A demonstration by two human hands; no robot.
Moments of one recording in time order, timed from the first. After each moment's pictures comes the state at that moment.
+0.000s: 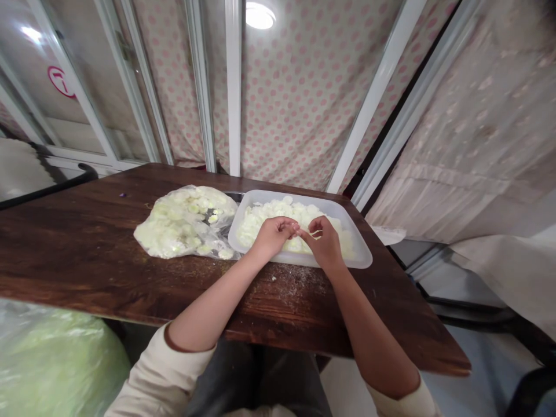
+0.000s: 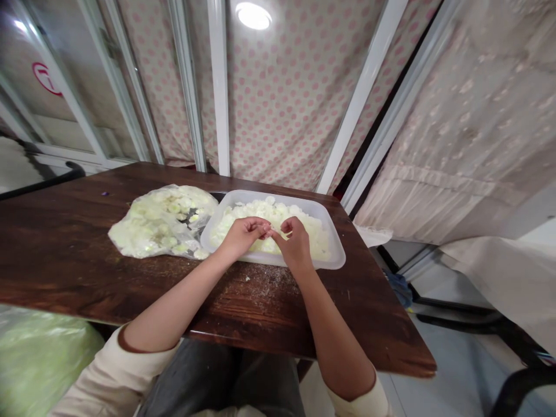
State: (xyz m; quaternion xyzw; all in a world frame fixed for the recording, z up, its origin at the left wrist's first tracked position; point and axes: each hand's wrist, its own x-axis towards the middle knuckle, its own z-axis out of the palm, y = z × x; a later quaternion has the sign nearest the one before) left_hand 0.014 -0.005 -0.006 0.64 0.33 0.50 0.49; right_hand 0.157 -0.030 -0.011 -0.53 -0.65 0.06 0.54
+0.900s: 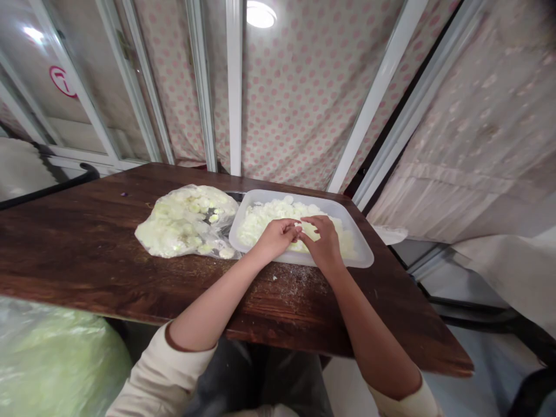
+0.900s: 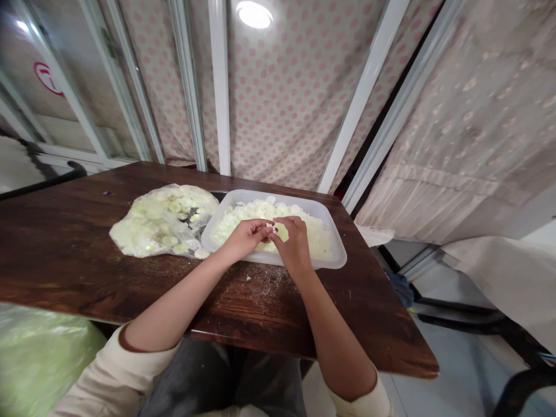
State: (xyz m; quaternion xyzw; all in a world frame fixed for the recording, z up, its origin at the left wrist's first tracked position) left_hand 0.014 -0.004 -0.010 0.70 0.32 0.44 0.45; right_hand 0.156 -0.030 -0.016 -0.49 -0.71 -0.02 0.51
